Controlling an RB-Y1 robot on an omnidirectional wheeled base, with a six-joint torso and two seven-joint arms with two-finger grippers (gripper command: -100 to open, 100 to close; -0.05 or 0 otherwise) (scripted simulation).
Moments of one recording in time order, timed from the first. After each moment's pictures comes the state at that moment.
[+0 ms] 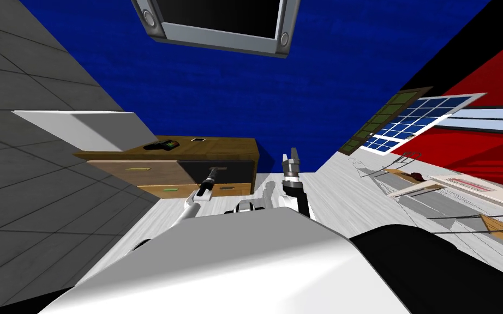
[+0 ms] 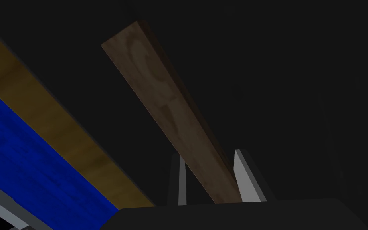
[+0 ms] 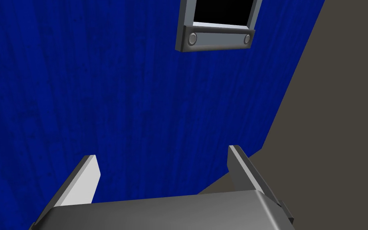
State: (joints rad) left arm -0.16 0.24 -0.02 -1.04 -0.04 -0.35 -0.18; right arm 0.49 0.01 0.04 -2.33 -0.04 -0.35 0.15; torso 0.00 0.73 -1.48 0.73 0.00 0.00
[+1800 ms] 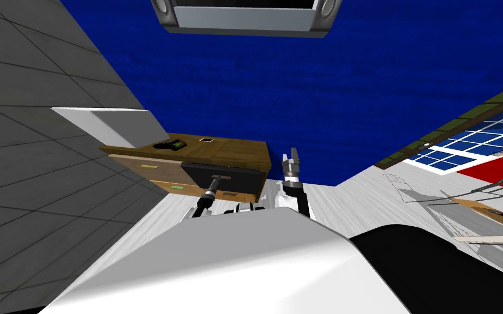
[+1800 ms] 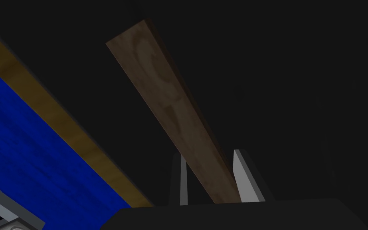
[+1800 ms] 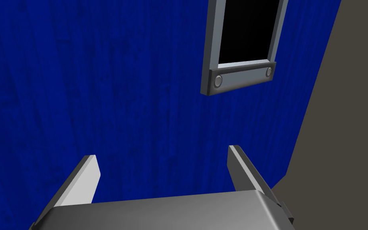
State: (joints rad) left arm 0.30 0.20 -0.14 -1.60 -0.24 -0.26 -0.03; right arm 0.49 0.01 0.04 -2.33 -0.04 -0.35 0.15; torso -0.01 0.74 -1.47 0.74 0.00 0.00
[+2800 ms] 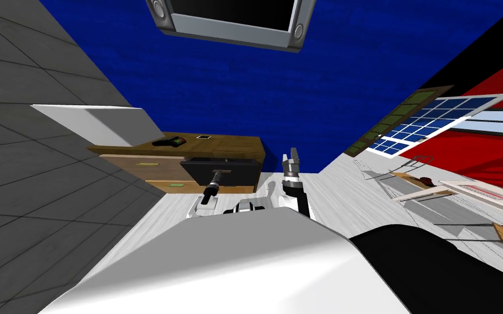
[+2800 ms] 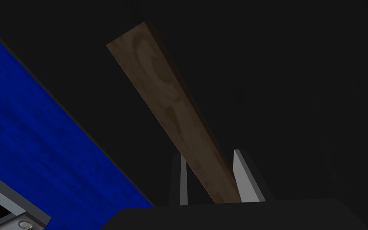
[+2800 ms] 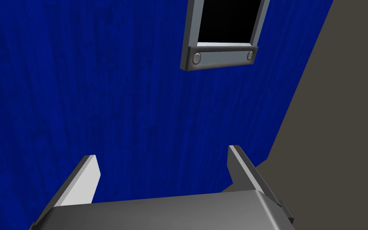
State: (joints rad) left arm 0.10 0.07 -0.02 -1.45 -0.27 -0.20 -0.11; right arm 0.49 0.01 0.04 -2.33 -0.04 -0.35 0.15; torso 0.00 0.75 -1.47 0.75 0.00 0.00
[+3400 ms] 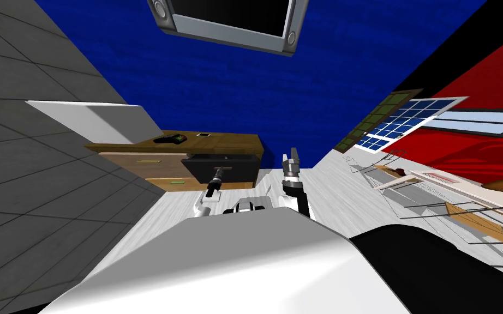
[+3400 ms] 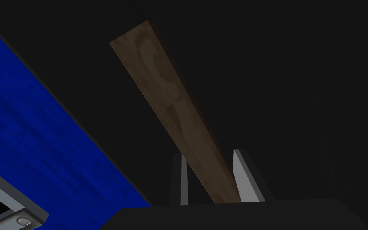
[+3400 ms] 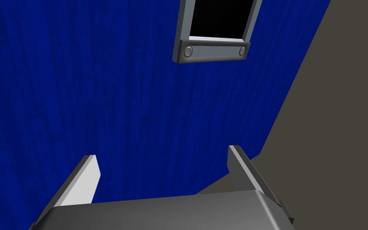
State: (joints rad) left arm -0.02 -0.01 0.06 -1.36 -0.28 -0.17 -0.16; right arm 0.49 0.01 0.04 -2.33 -0.04 -0.35 0.15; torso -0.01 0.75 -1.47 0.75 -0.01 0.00
